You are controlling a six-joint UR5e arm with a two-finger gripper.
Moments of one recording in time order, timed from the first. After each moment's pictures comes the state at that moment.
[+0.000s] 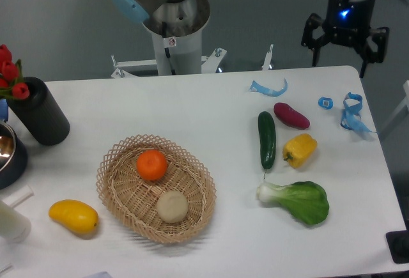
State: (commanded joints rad) arm 2.89 -1.67 -1.52 -1.27 1.42 1.39
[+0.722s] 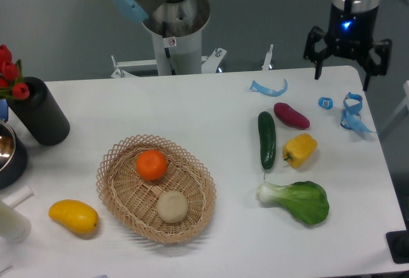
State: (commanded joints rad) arm 2.89 -1.71 -1.55 -1.12 1.35 1.32
